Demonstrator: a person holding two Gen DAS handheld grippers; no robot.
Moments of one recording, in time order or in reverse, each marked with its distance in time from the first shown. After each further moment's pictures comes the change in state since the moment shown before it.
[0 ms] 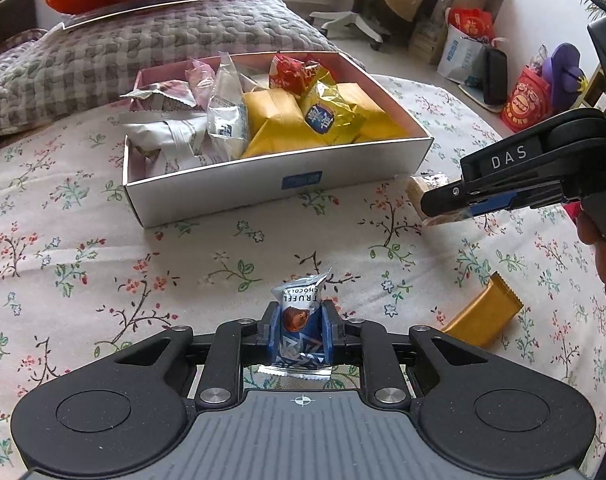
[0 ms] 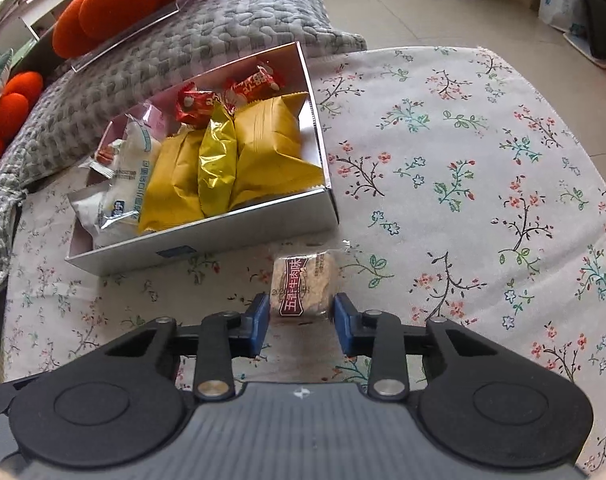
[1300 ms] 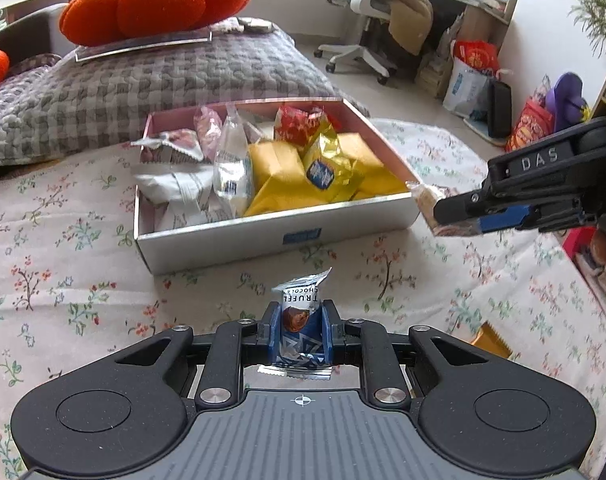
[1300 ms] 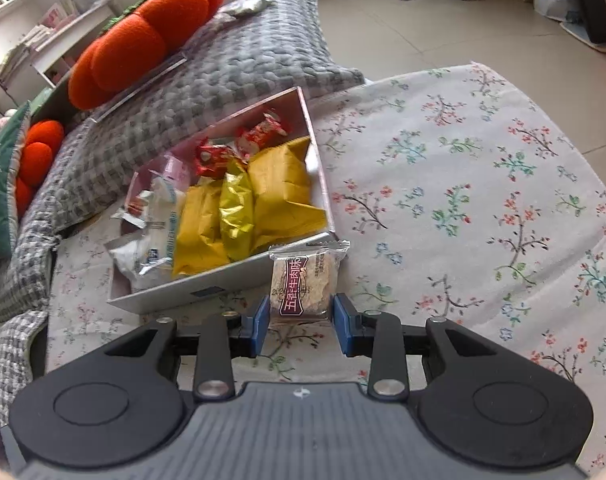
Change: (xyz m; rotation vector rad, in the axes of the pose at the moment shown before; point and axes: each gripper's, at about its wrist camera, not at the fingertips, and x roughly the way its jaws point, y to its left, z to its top) left arm -0.016 -0.005 0.018 -0.027 -0.113 0.018; right arm -0.027 -0.013 0.010 0.084 -0.076 0.108
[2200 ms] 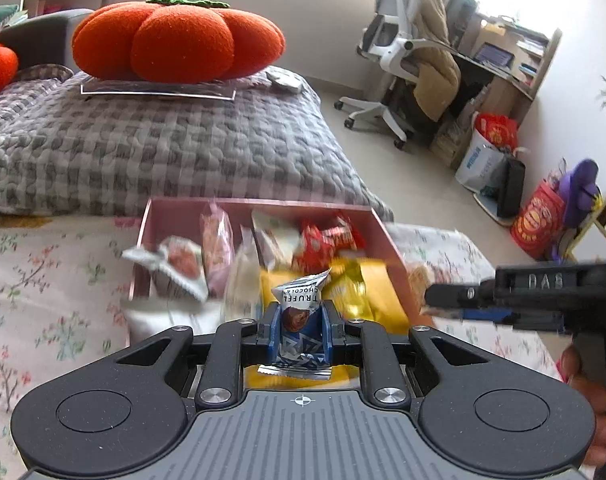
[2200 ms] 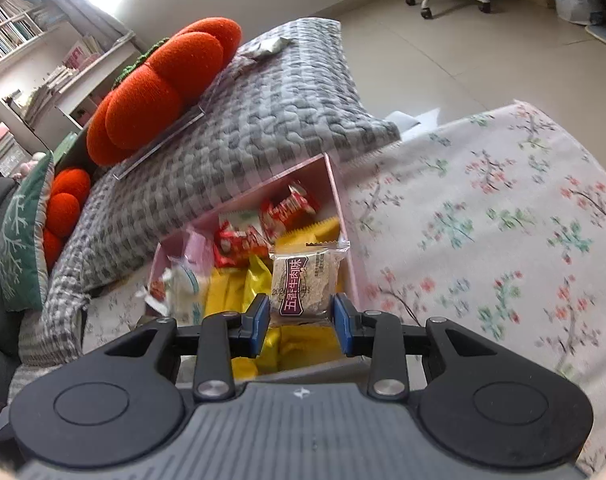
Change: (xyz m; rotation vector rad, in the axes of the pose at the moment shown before) left arm 0.035 0.030 0.096 -0.158 -0.127 -0.029; right arm 0.027 -0.008 0.060 0.040 -0.080 0.139
